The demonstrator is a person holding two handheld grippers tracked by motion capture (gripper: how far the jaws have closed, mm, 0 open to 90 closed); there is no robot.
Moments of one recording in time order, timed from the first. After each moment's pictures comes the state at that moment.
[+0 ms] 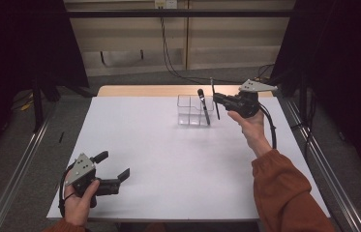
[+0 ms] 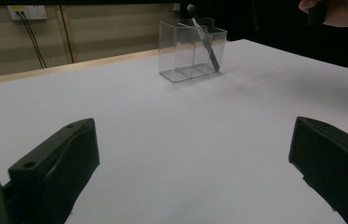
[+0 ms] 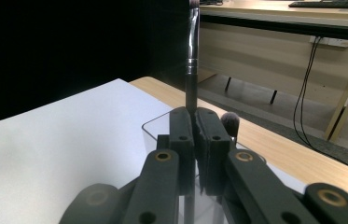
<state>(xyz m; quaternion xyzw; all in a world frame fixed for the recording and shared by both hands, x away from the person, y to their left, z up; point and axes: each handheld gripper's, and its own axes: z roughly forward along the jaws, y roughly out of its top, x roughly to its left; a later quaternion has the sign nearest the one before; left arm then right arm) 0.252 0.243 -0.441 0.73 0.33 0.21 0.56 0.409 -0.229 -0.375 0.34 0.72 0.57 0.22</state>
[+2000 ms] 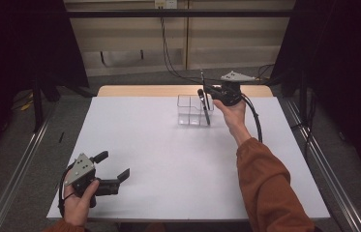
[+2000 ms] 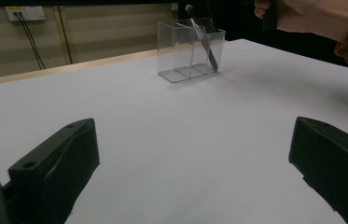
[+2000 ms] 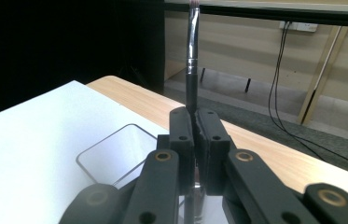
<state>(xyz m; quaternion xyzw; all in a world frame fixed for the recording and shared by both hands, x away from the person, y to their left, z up) 0.252 0.244 -0.440 0.73 0.33 0.21 0.56 0.469 -0.198 -0.397 0.40 0.70 0.54 0.24</state>
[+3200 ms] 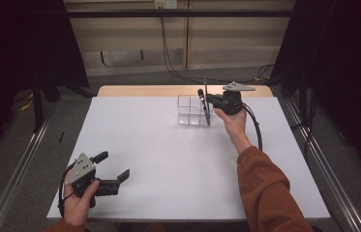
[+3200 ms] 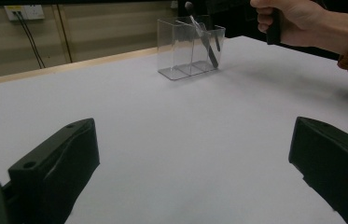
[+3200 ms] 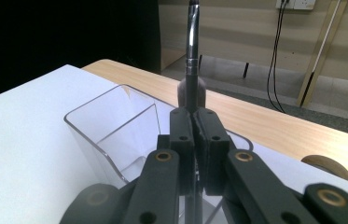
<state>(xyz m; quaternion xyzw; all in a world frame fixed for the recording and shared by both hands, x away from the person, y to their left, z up) 0.252 0.244 -0.440 0.74 0.33 0.21 0.55 0.459 -0.206 -0.427 0.42 0.70 0.52 0.23</state>
